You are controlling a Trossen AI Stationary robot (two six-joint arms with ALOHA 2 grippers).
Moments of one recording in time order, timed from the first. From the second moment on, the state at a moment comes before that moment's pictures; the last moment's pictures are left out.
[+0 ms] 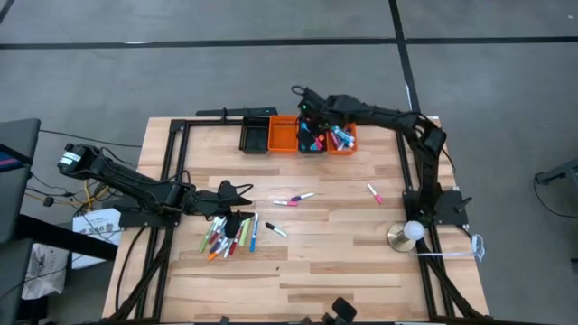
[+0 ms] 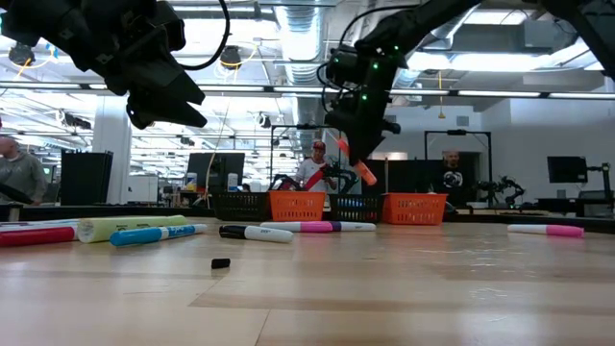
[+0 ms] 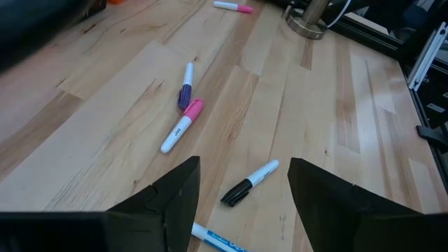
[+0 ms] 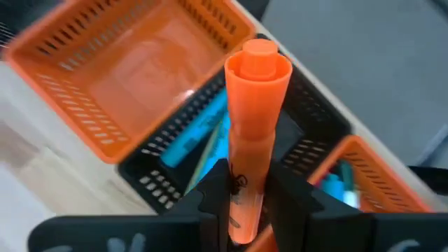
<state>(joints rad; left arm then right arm) -0.31 1.06 0.44 0.07 -0.36 -0.50 -0.52 1.95 1.64 -0.83 0.17 0.16</state>
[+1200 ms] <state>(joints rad) -0.31 1.06 0.44 0.07 -0.35 -0.48 -0.50 1.94 1.58 -0.84 0.13 0.12</state>
